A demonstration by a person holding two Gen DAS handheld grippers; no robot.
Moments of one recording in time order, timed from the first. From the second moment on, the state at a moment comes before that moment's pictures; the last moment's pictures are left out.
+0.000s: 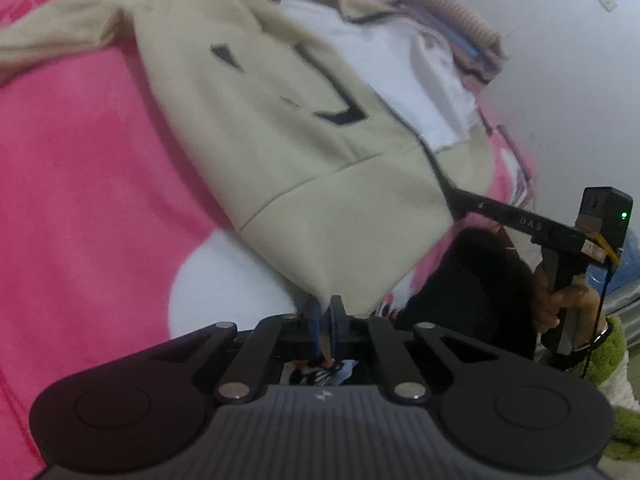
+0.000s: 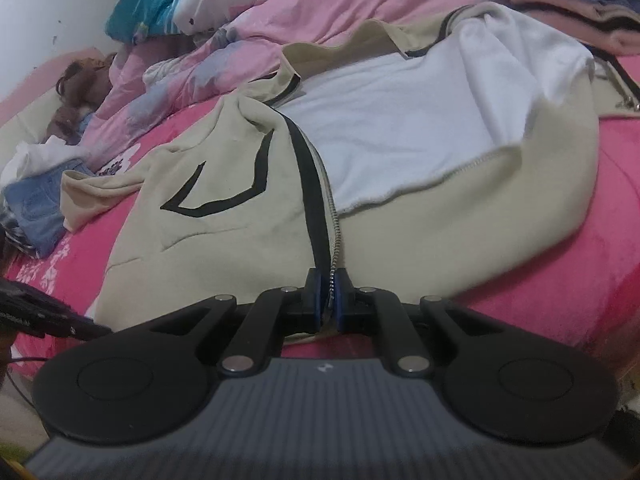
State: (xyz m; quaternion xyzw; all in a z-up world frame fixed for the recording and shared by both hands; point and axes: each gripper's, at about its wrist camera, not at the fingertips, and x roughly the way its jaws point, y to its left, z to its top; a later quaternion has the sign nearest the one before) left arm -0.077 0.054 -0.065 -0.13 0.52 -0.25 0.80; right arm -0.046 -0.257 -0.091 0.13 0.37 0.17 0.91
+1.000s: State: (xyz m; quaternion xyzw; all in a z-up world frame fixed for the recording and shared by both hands) left arm 0.054 0.158 -0.061 -0.27 0.40 -0.14 0.87; right arm -0.045 -0.122 -0.062 -0.03 0.33 0.35 0.88
